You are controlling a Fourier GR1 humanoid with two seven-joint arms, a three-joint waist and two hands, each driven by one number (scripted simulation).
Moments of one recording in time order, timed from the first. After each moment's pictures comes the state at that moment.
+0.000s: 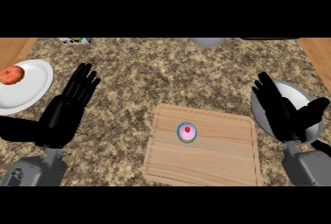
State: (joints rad) left arm -0.18 0.29 -0.15 -1.66 0.39 0.09 0.08; right arm -0.22 -0.41 0.21 -1.41 -0.47 -0.19 0.04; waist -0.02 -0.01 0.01
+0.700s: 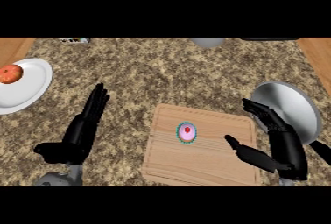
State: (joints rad) left arm -0.07 0.22 -0.25 -1.60 0.18 0.18 -0.08; right arm 0.01 -0.40 0.32 -1.72 -0.16 -0.39 -0.14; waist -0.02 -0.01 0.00
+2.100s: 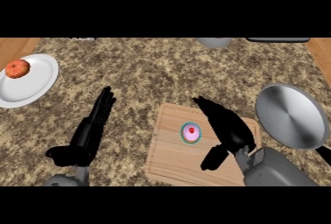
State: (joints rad) left arm -0.06 0.16 -0.25 -1.56 0.12 0.14 -0.11; right arm -0.43 -0.42 0.68 -1.60 0.34 0.05 0.69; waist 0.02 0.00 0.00
